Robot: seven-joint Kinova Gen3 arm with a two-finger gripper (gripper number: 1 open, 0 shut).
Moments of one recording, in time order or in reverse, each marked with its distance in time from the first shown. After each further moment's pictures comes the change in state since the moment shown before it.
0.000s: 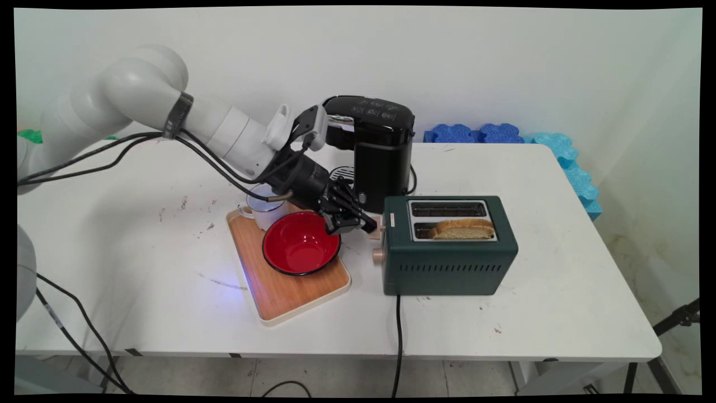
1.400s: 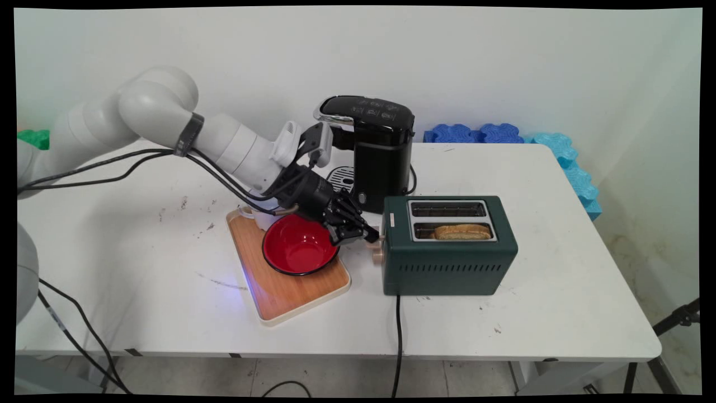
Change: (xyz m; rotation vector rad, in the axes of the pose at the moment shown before) arm -0.017 0.000 0.022 0.004 -0.005 -0.007
